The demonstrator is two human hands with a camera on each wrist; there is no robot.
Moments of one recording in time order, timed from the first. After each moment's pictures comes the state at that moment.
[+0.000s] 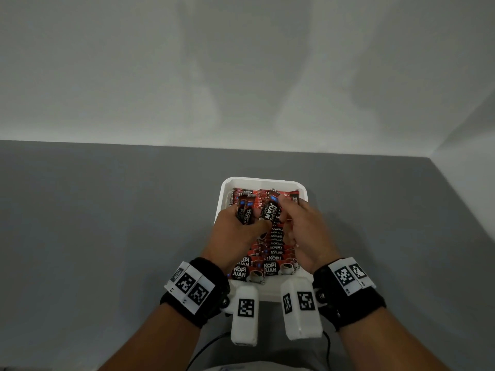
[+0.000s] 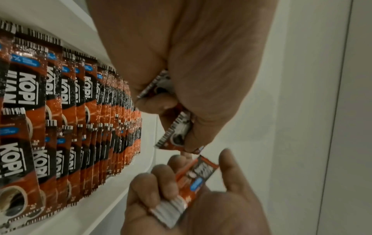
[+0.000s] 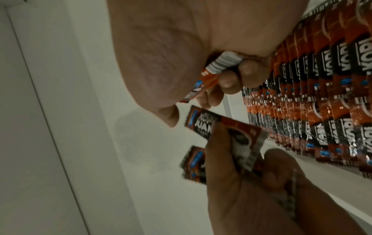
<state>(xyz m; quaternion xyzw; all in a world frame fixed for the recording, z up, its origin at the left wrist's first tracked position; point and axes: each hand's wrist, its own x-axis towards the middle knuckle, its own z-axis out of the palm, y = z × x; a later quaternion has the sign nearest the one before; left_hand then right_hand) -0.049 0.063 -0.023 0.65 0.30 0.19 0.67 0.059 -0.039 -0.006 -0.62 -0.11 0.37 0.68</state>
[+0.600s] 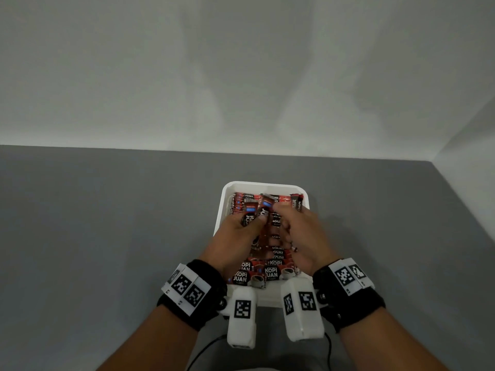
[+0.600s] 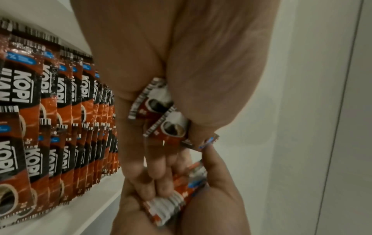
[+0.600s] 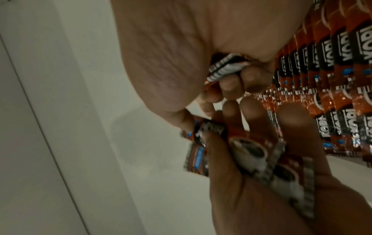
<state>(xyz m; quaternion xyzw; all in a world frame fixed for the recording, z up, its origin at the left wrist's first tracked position) -0.050 0.058 -0.015 0.55 0.30 0.11 0.77 0.057 -0.033 -0.005 -0.63 -0.09 0.41 0.66</state>
